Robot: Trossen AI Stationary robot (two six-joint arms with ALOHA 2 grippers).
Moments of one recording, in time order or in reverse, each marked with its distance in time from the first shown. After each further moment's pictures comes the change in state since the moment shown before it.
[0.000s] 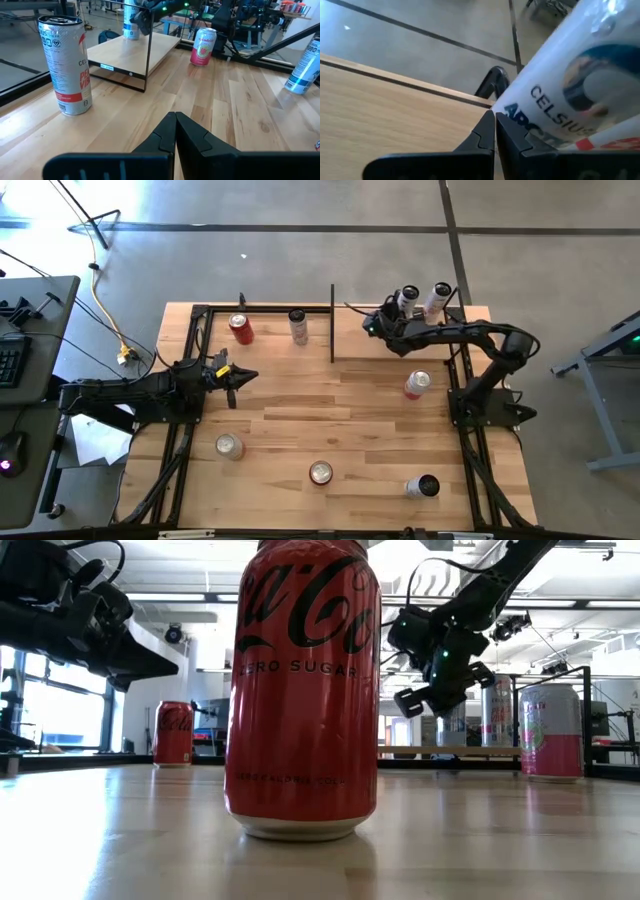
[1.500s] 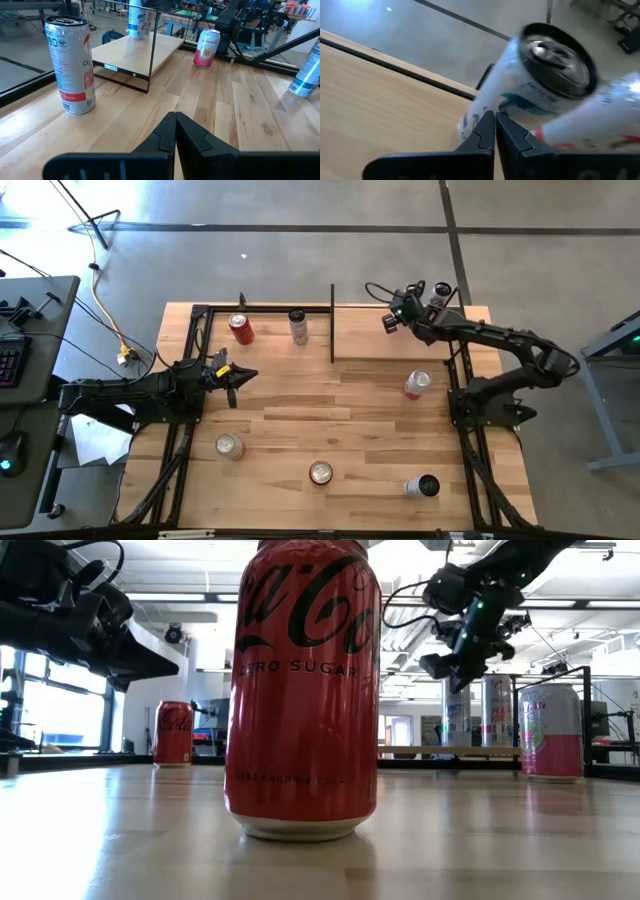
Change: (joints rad) left arm 0.000 0.000 0.000 0.002 -0.019 -0.010; right arm -0.118 -0.314 0.000 -0.222 -0.281 -0.186
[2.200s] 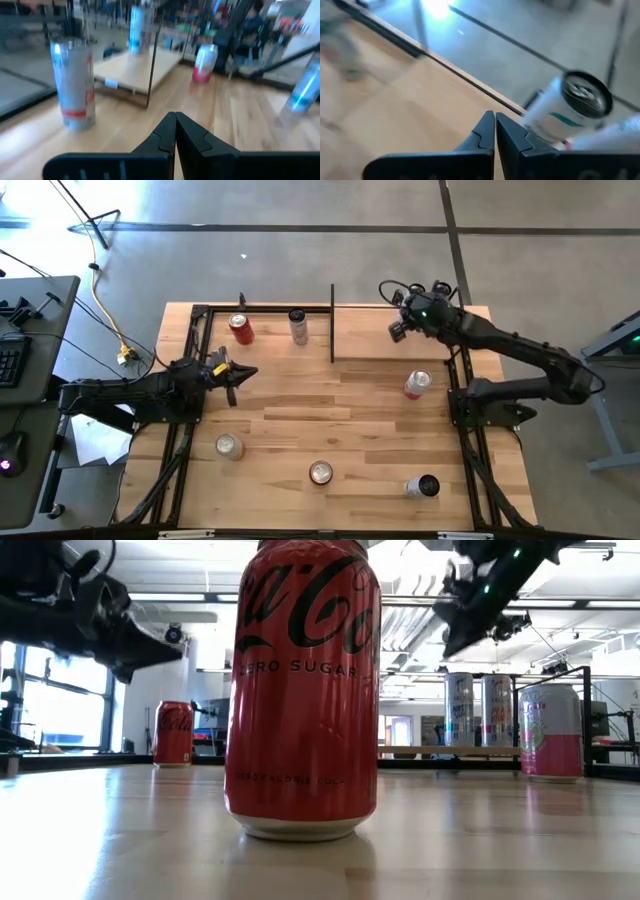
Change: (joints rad) left arm 0.000 0.000 0.002 0.091 -0.010 0.006; right arm 0.100 -0.262 -0.002 -0.028 -0.242 -0.162
